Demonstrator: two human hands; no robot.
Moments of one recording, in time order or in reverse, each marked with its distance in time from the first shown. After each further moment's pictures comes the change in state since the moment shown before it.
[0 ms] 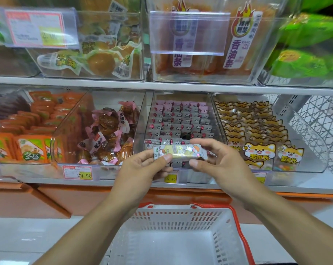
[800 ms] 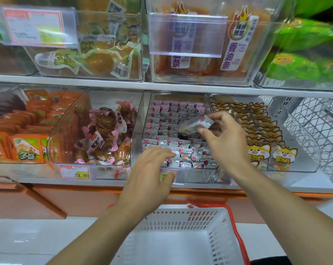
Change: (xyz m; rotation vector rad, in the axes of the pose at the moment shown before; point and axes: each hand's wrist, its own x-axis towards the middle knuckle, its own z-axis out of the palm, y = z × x) left_hand -0.002 -0.012 0.012 1.086 0.024 0.469; right_hand 0.047 -0.006 -0.011 -0.361 0.450 -0.236
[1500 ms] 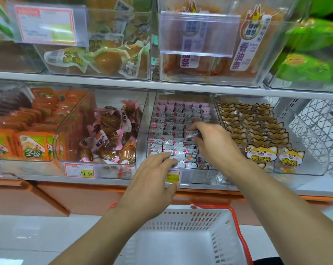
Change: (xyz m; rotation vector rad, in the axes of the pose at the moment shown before) left_hand -0.004 -0.020 0.010 0.155 -0.100 0.036; right_hand 0.013 0.001 0.023 -0.598 -0.297 -0.261
